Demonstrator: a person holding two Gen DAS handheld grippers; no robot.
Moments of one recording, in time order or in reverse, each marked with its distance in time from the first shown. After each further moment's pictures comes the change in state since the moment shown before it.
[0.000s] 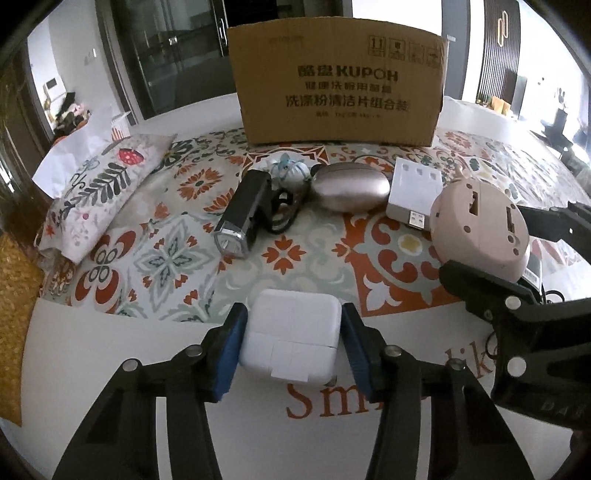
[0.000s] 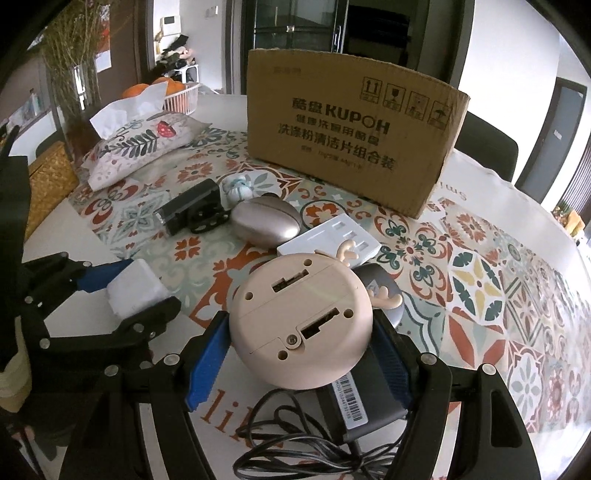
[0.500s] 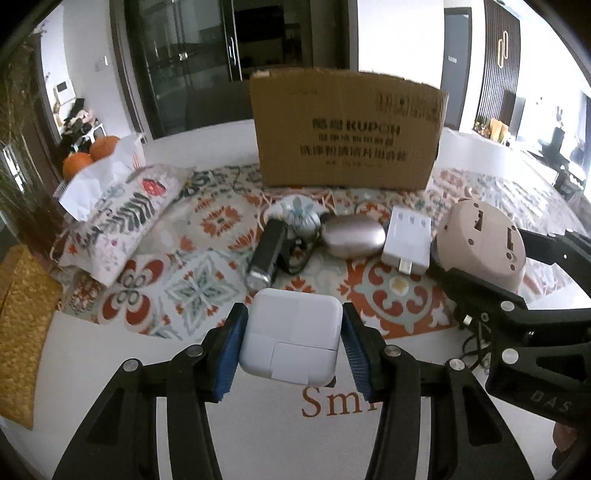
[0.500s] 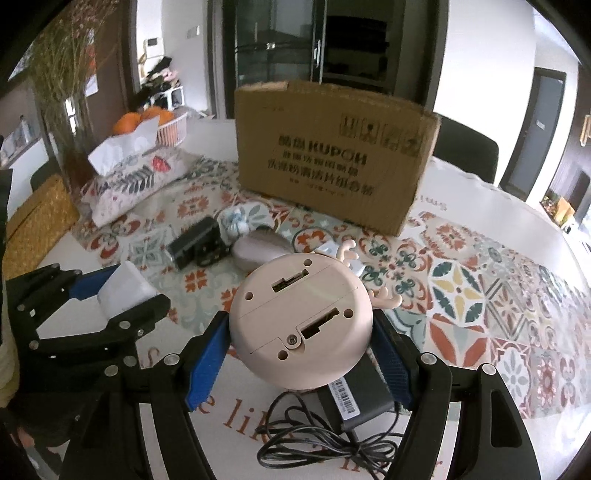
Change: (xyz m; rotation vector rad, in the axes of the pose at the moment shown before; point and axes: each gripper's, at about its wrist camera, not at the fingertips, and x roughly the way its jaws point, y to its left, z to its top) left arm -0.042 0.019 0.024 -0.031 -0.083 -0.012; right arm -0.035 -0.002 0.014 0.084 -0.070 -0.032
